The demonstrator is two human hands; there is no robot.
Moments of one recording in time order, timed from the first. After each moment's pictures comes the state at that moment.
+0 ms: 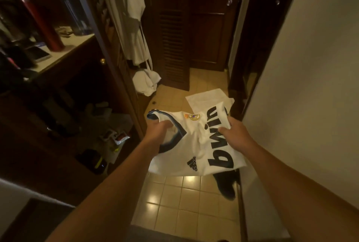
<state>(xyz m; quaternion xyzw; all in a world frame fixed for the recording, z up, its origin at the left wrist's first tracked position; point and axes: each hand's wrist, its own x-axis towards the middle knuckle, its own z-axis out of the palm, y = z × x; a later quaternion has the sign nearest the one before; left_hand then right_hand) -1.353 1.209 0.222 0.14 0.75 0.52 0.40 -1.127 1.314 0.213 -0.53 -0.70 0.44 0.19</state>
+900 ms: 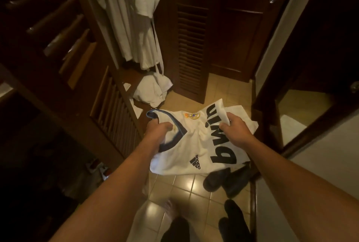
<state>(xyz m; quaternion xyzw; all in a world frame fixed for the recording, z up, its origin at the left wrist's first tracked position) -1.565 1.543 0.188 0.09 0.75 0.52 0.39 -1.362 1.688 0.189 -0.48 -0.76 0.42 0.13</state>
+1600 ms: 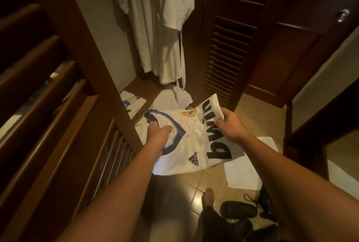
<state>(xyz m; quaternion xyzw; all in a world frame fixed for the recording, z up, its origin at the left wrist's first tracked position) -1.807 1.728 0.163 -0.01 0.77 0.55 0.32 -1.652 1.904 0.184 -0.40 -0.81 0.42 0.09</state>
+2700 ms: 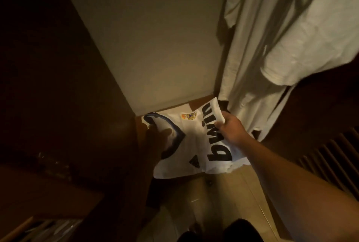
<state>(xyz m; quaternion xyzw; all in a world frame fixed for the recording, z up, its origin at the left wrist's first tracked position) -2.096 1.879 0.109 -0.28 0.79 0.54 0.07 -2.117 2.129 0.119 -0.08 -0.87 0.48 -0.09</state>
